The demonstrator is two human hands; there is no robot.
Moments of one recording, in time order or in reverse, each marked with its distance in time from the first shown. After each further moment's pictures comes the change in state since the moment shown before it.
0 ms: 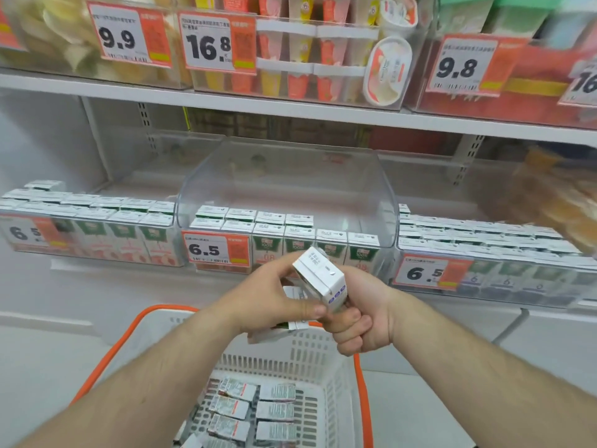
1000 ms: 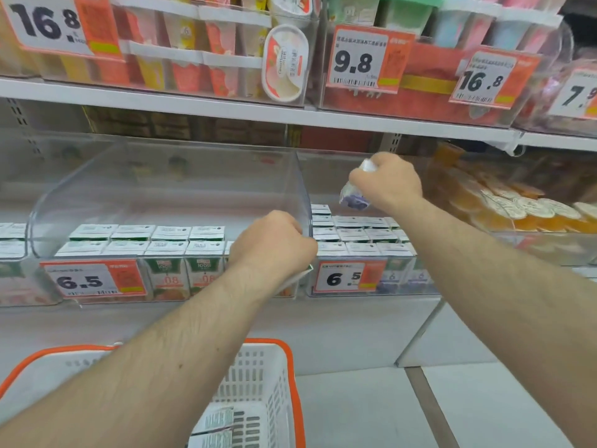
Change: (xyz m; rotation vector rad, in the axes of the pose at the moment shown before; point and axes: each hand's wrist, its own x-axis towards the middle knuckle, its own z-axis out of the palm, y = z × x) left_hand 0.114 0.086 0.079 0.546 0.288 -0.303; right_hand -0.095 -0.094 -0.151 -0.768 1.584 -0.538
